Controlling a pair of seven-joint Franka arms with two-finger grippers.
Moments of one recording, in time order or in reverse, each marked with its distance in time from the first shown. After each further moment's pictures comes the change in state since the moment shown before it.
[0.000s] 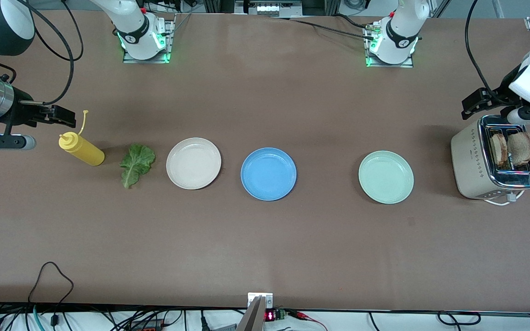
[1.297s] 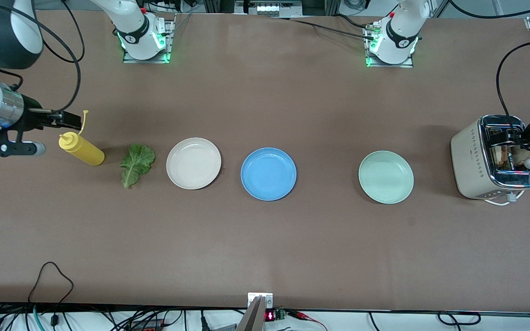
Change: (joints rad) left arm 0.266 0.311 0.032 -0.019 0.076 0.172 0.326; right arm -0.005 0.044 0.009 -0.015 0.000 -0.007 -0.002
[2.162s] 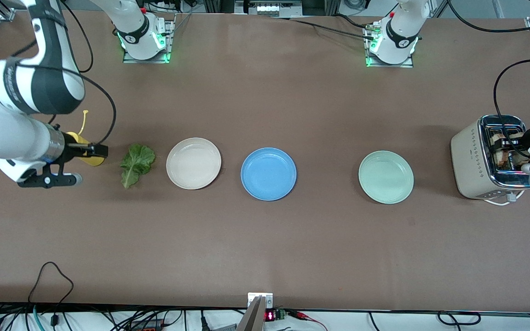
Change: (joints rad) left arm 0.053 0.086 0.000 0.000 0.000 0.022 0.021; right arm 0.027 0.161 0.002 -0.004 0.000 0.207 0.011
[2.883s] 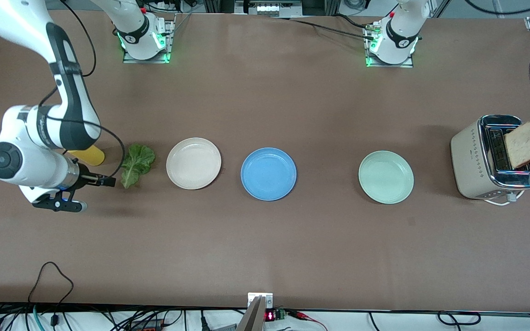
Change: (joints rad) left arm 0.002 -0.089 -0.091 0.366 -0.041 -0.418 0.025; right arm -0.055 0.156 -0.005 -0.102 0.015 0.332 0.124
